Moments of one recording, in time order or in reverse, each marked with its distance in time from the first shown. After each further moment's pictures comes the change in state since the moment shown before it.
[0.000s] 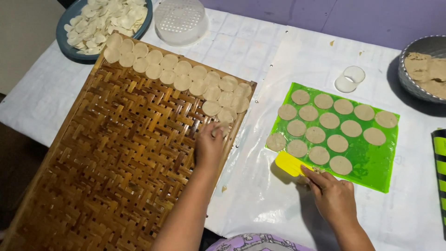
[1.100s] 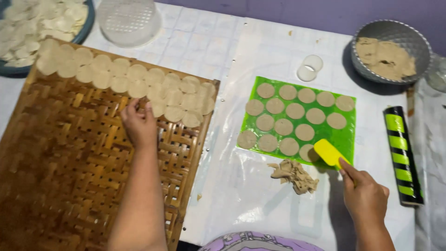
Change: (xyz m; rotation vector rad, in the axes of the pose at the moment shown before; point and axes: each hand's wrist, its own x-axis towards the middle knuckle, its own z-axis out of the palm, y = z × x) left_hand 0.131 -0.073 -0.028 0.107 0.357 0.230; right_hand -0.039 0.104 -0.030 -0.194 0.123 0.468
